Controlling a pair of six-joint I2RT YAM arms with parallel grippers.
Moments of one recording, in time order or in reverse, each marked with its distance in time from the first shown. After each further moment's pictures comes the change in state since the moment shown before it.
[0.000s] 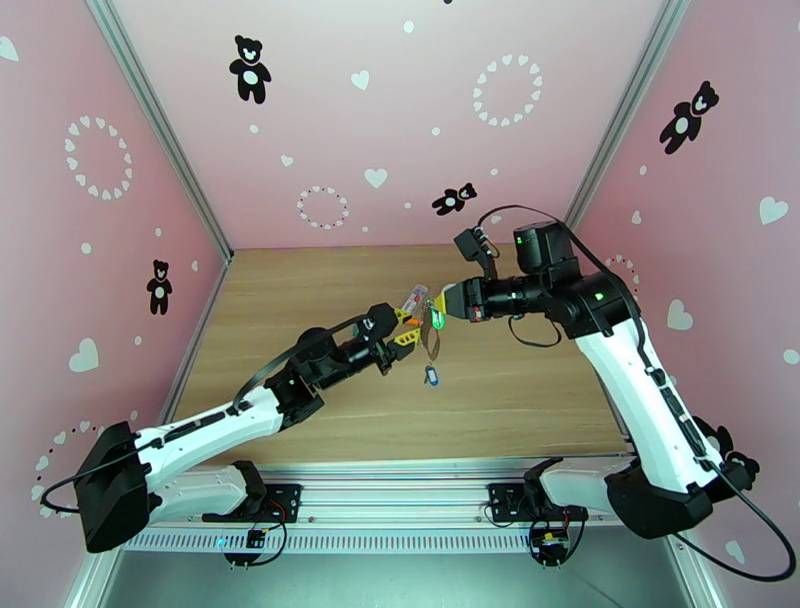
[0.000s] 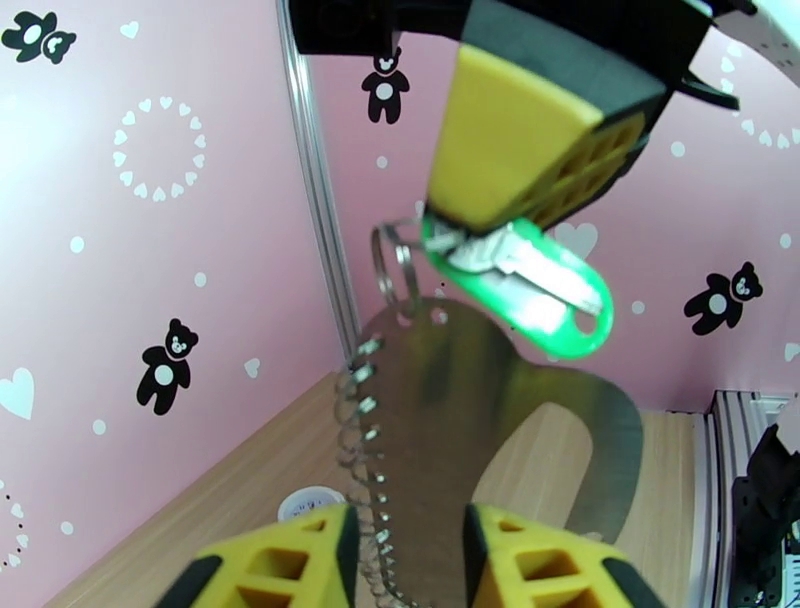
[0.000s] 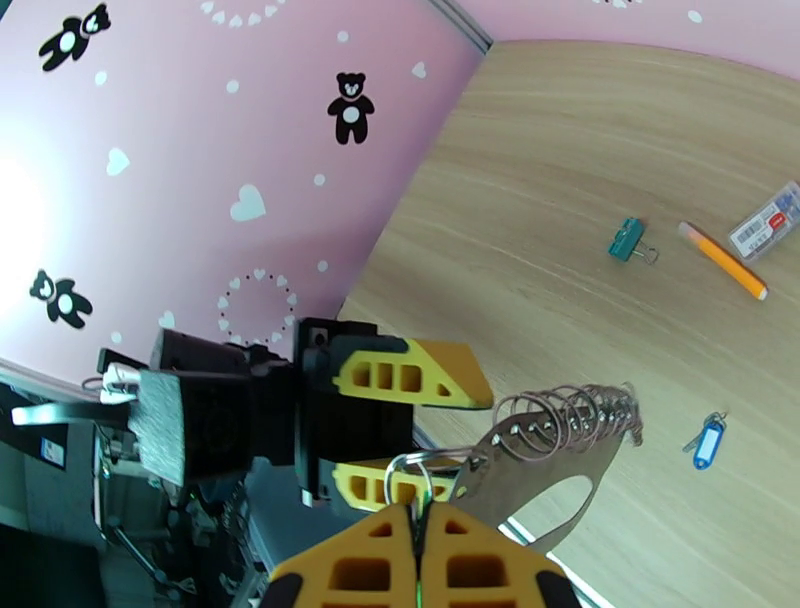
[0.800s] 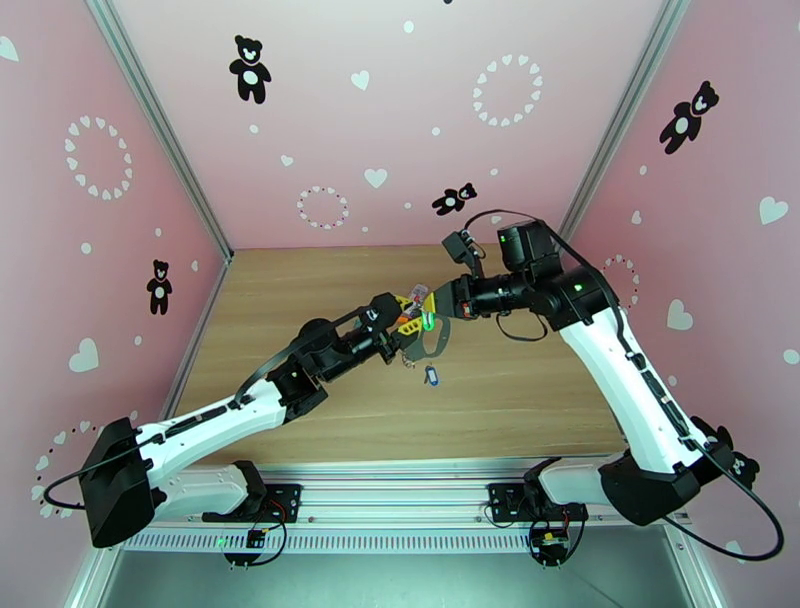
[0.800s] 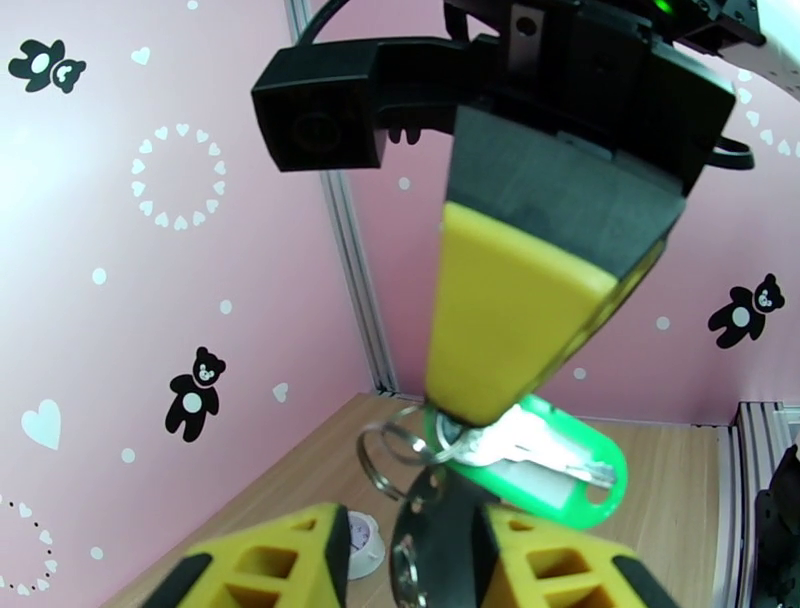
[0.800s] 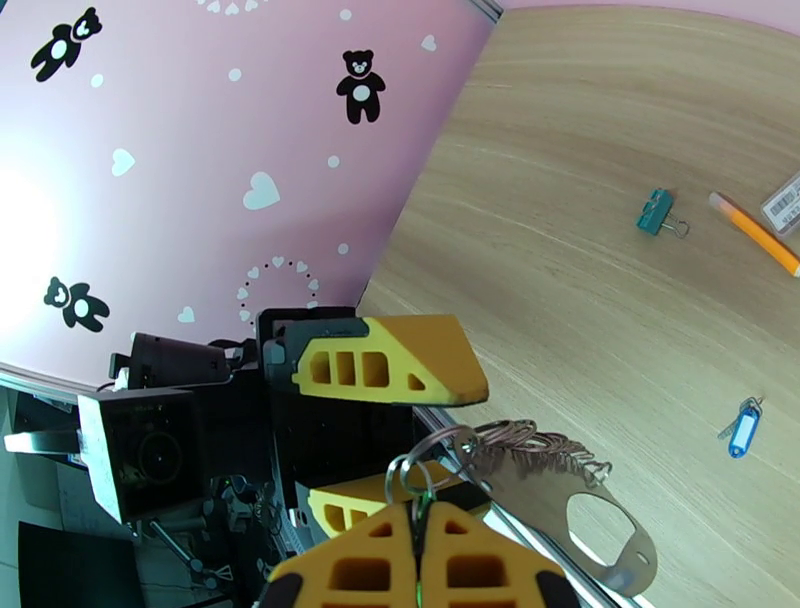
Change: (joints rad) left arm 0.001 0.055 0.080 0.011 -0.063 0.061; right arm 0.027 0.032 -0.032 0.049 -0.040 0.121
